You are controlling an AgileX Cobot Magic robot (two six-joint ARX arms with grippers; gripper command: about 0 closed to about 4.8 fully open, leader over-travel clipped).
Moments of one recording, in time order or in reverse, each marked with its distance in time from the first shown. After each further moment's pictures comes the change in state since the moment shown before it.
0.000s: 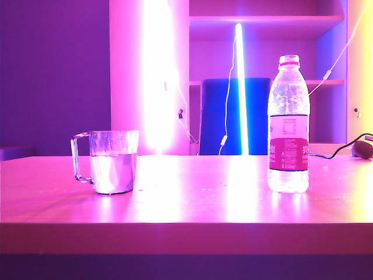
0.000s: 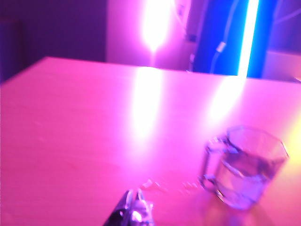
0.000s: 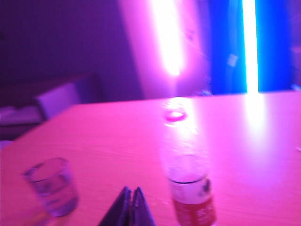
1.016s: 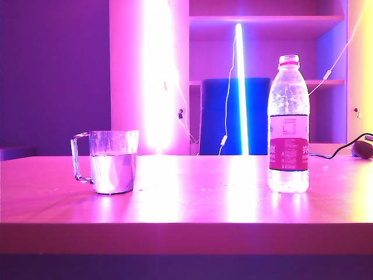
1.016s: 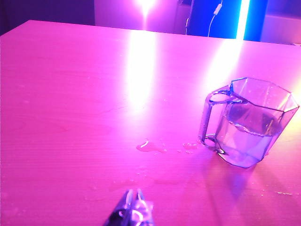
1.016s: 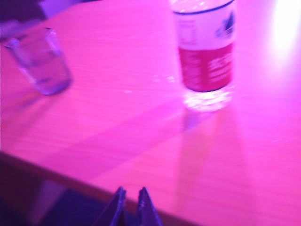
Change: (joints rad) left arm 0.000 0.003 -0.077 -0.029 0.027 0.021; right arm 0.004 -0.146 -0.288 -0.185 -0.101 -0.017
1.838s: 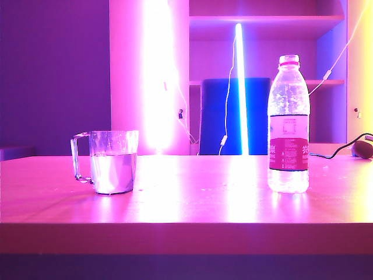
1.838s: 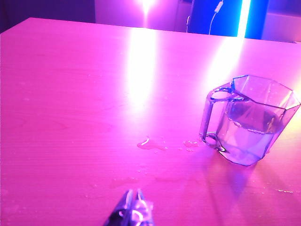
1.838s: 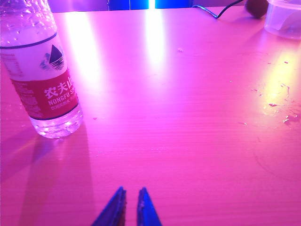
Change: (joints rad) left arm 0.000 -0.003 0.000 -0.011 0.000 0.000; right arm -0.407 -0.033 -0.001 -0.002 0.045 -0.146
